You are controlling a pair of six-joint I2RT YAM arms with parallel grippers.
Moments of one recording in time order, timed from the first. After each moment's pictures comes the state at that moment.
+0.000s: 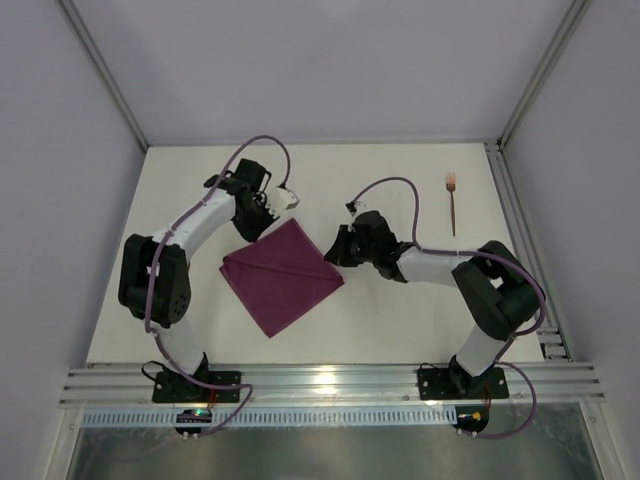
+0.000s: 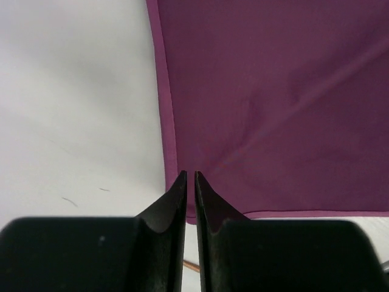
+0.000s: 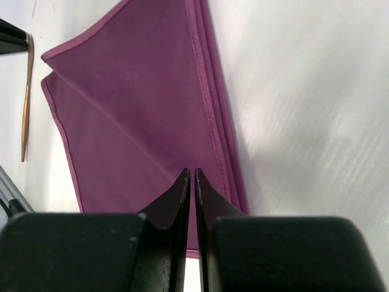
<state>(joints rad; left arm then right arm) -0.37 1.78 1.46 -0.90 0.11 0.65 0.63 1.69 0.80 0.28 -0.20 0.63</state>
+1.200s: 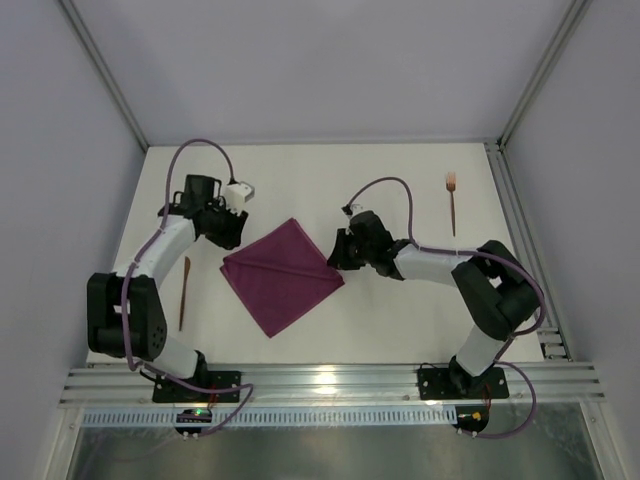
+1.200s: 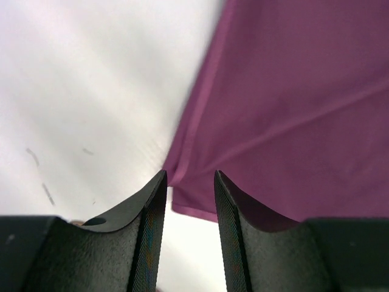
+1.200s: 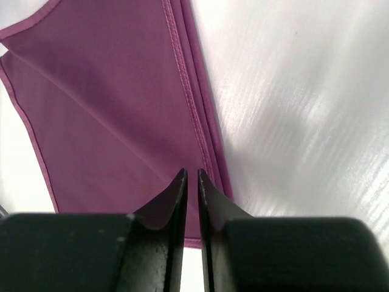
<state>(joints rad) -0.13 1.52 1.09 -0.59 0.28 0.42 0.65 1.71 0.86 0.13 -0.16 0.57</state>
